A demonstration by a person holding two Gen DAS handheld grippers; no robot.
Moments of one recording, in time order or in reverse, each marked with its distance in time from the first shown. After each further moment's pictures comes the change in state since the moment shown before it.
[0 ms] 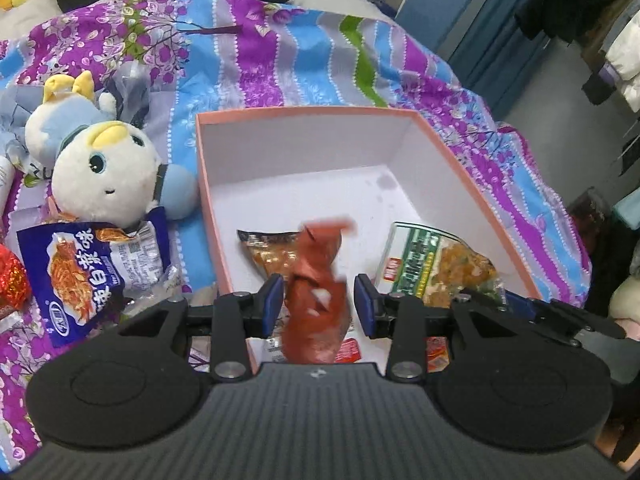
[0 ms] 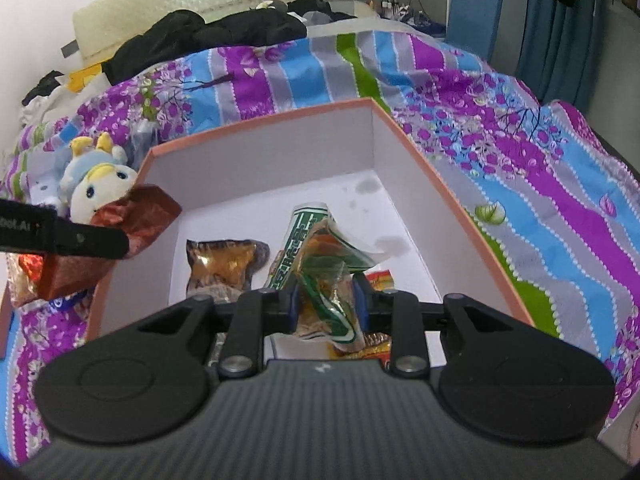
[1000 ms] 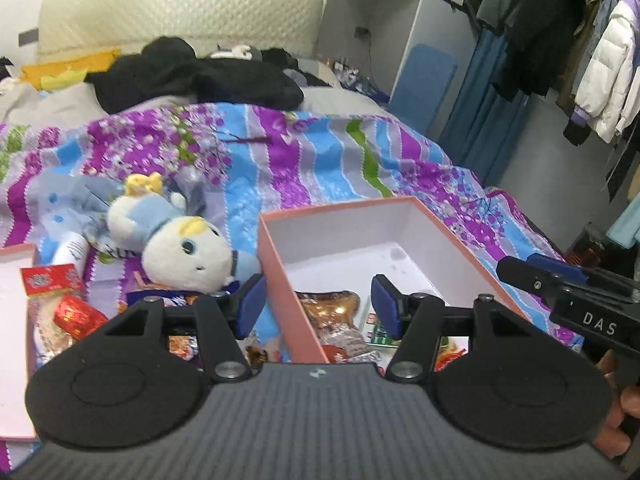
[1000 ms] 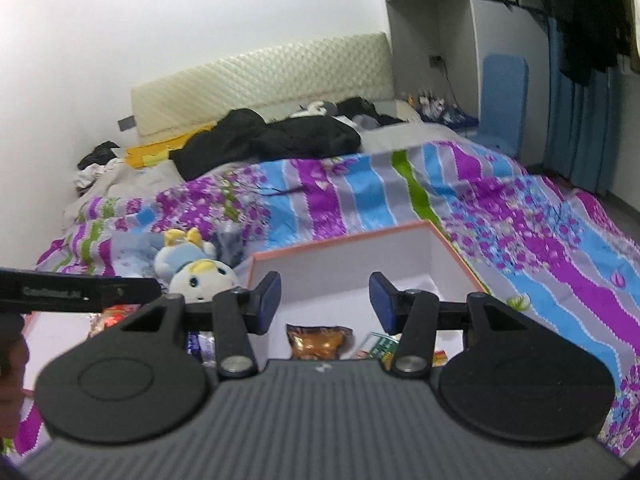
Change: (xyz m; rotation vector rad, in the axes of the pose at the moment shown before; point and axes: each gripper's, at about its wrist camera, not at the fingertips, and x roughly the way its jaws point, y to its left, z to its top) left arm -0.148 0.030 -0.032 0.083 -0.302 0.033; right arm -0.120 0.059 0.017 -0.042 -0.312 0.136
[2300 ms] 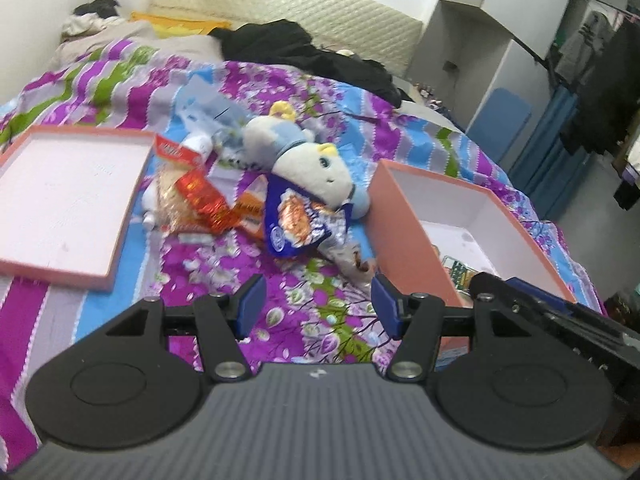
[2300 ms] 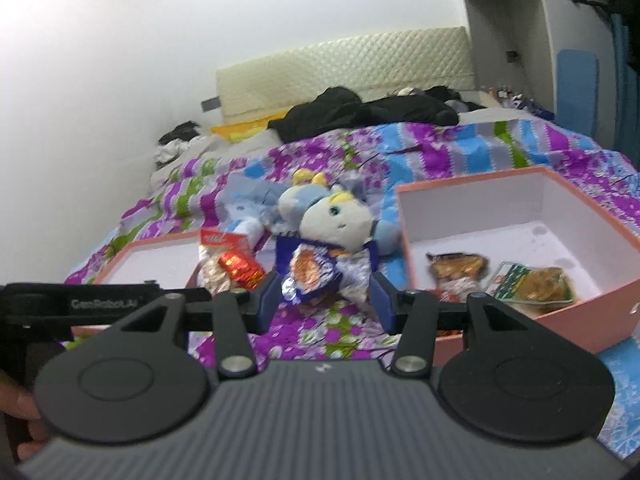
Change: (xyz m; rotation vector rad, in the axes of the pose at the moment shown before) left arm -0.096 0.094 -0.166 -0.266 -0.058 0.154; right arm -0.033 0.125 -0.114 -0.042 0.025 0.223
